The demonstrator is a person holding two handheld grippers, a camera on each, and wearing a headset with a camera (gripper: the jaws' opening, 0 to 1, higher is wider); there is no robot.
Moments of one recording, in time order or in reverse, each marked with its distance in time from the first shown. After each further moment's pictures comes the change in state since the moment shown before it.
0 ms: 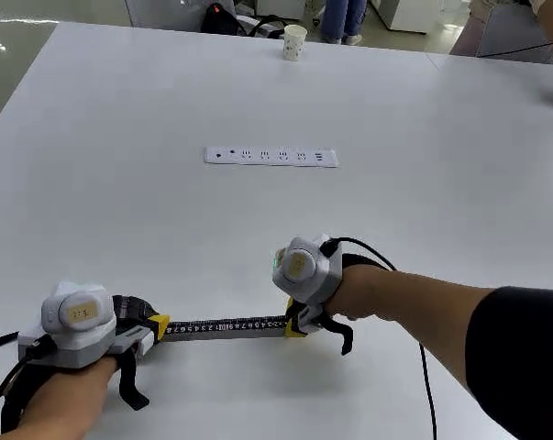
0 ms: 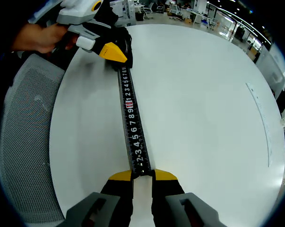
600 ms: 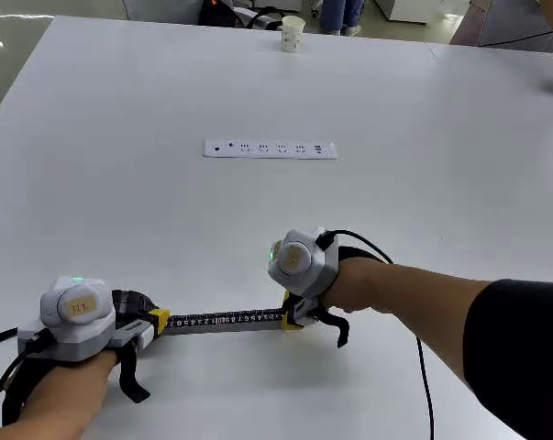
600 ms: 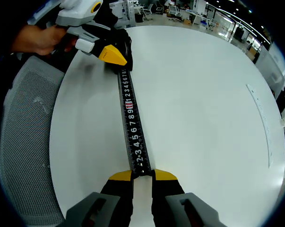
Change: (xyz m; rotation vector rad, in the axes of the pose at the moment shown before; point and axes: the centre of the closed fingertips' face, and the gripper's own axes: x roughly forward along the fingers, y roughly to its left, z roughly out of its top) left arm -0.003 -0.002 0.000 0.001 0.004 0.000; right arm 0.002 0.002 0.005 0.003 -0.015 0.001
